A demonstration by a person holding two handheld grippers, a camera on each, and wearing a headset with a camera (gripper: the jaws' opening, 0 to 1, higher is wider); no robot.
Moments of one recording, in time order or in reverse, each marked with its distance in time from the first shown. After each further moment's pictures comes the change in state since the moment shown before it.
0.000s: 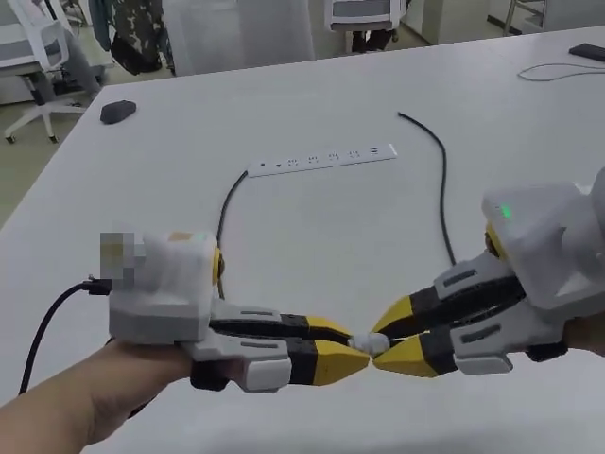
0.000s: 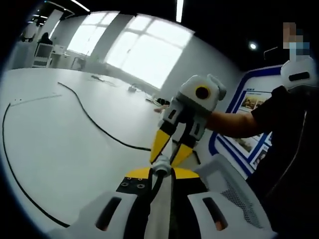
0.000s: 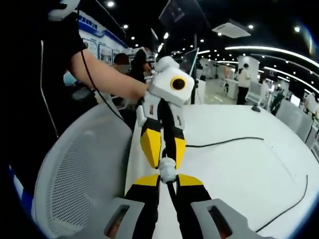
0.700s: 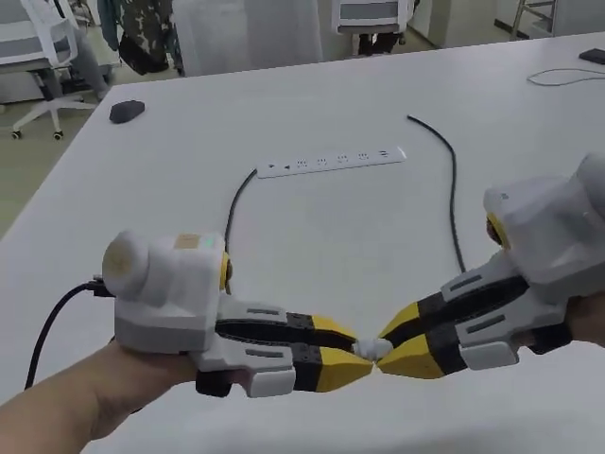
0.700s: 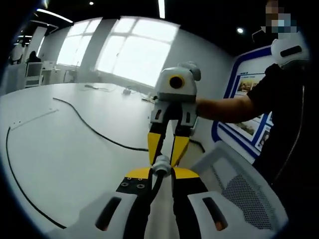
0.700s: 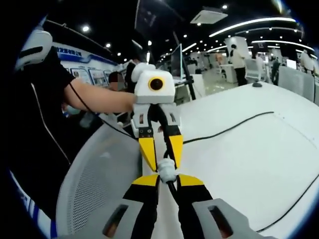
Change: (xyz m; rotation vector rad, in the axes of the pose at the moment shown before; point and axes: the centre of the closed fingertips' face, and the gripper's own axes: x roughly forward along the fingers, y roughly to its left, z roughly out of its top) left arm -0.007 -0.002 -0.005 0.181 0.029 -0.005; right arm 0.006 0.003 0.001 0.315 -0.042 0.124
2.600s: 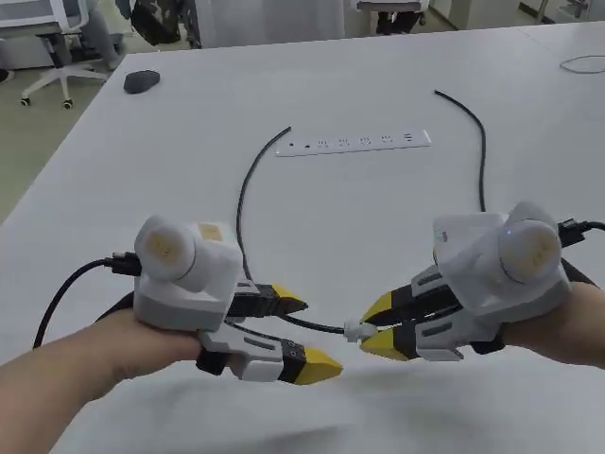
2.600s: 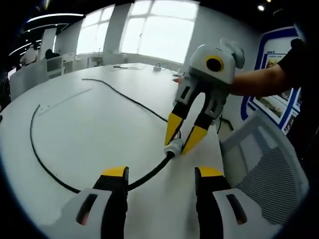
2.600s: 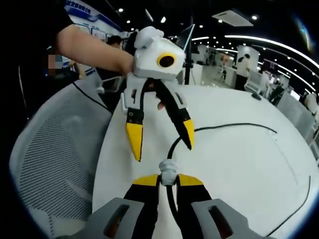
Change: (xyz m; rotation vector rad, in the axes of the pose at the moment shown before) left arm -0.026 0.069 -0.047 0.026 0.162 0.210; right arm 0.045 -0.049 -0.019 -0.314 0.168 -0.156
